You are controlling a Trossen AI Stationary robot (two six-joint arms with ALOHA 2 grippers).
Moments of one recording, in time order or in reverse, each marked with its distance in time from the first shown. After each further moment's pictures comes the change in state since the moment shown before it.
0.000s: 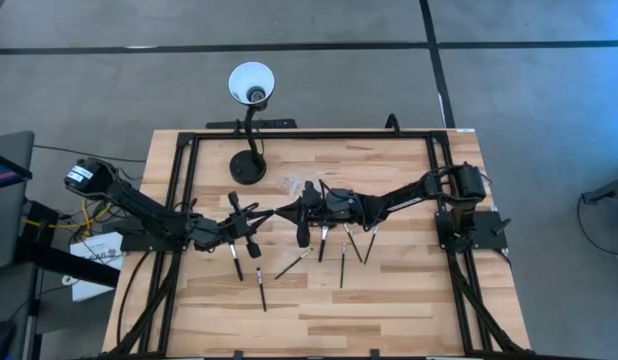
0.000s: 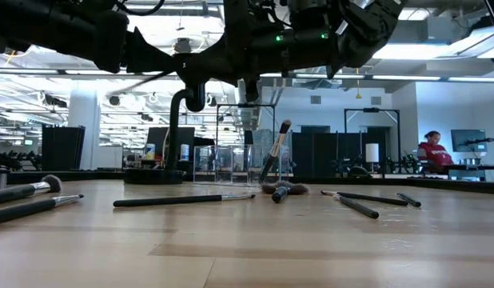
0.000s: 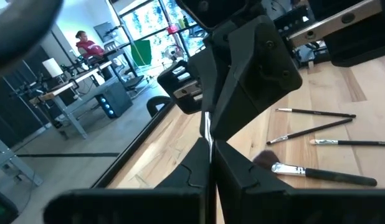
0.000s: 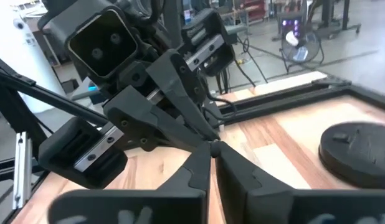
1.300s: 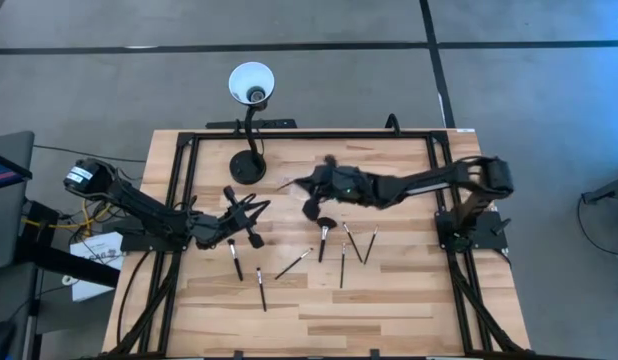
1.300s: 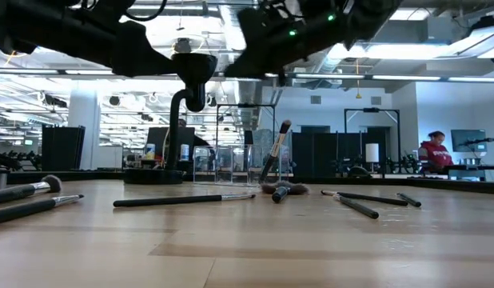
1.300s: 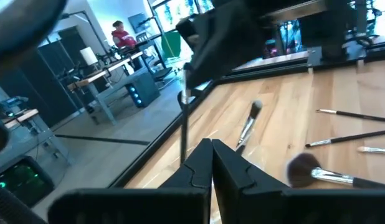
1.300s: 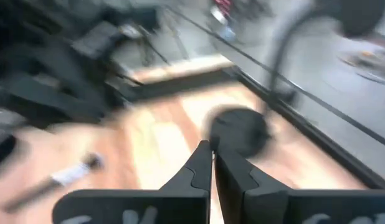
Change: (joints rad) left arm 0.037 0.000 0.001 0.019 -0.100 -0.004; right arm -0.101 -0.231 0.001 -0.455 0.196 -0.115
